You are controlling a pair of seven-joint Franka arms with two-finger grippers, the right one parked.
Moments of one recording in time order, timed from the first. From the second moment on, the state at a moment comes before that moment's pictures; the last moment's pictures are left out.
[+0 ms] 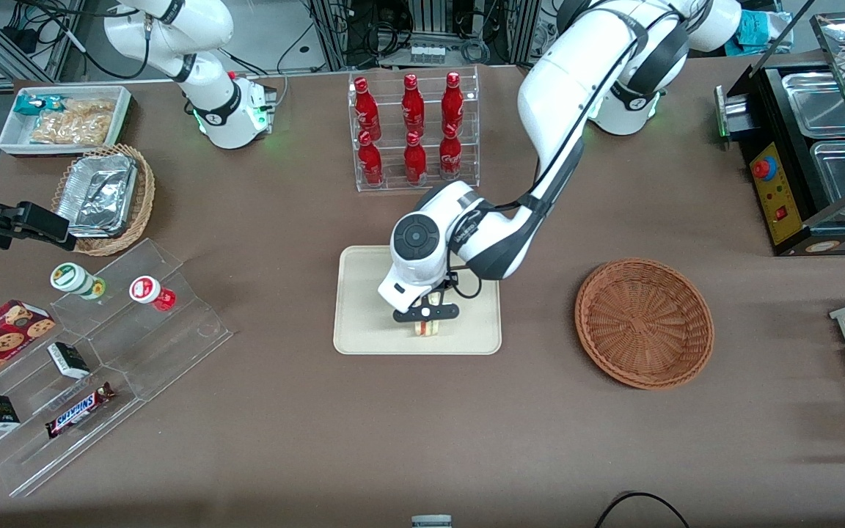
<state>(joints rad) -0.68 0.90 -0.16 -1.19 0.06 2.01 -0.84</state>
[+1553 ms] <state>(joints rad) -0.17 0.13 -0.13 -1.61 0.06 1.58 -0.37</state>
